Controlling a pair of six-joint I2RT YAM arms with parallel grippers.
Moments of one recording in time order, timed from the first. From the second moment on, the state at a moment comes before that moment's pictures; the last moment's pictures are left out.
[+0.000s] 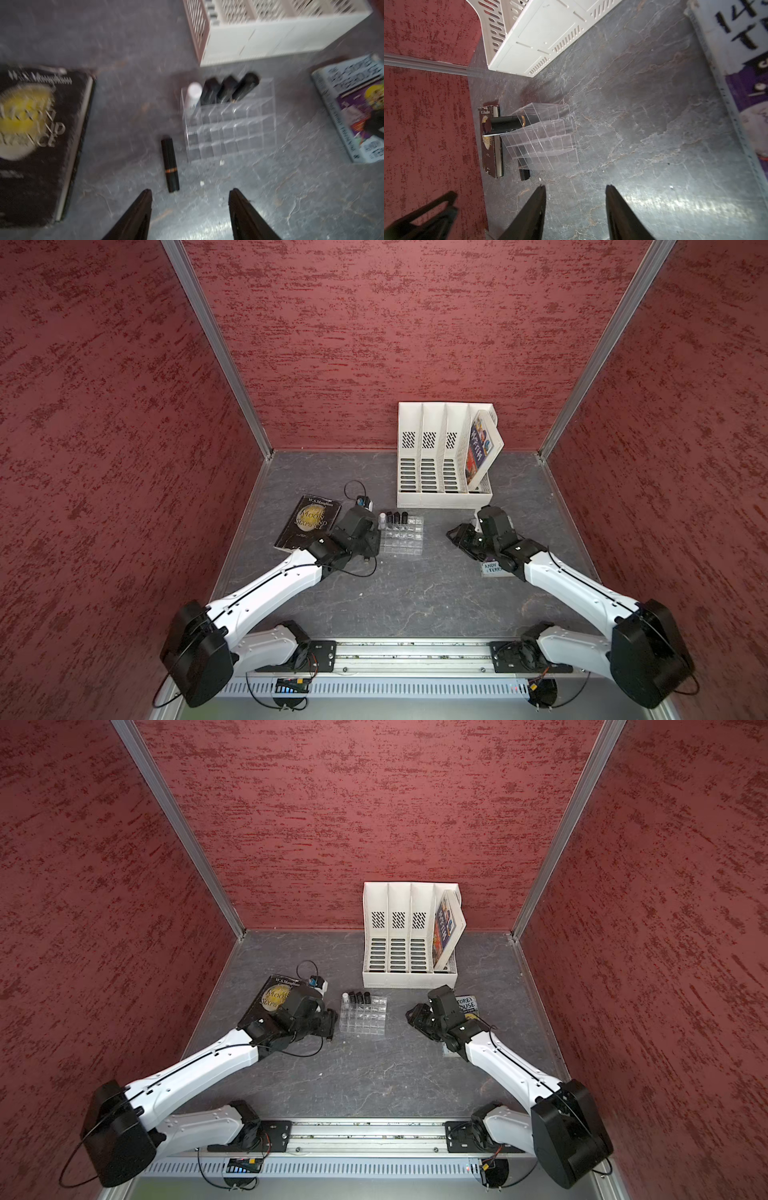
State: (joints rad) left arm -0.68 1.20 0.83 -0.54 -0.18 -0.46; right arm 0.46 1.20 0.68 -0.25 -0.19 1.00
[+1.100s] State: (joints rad) left arm -0.54 1.53 0.77 -0.40 -0.01 -0.51; right arm 0.46 1.24 0.68 -0.26 -0.19 0.99
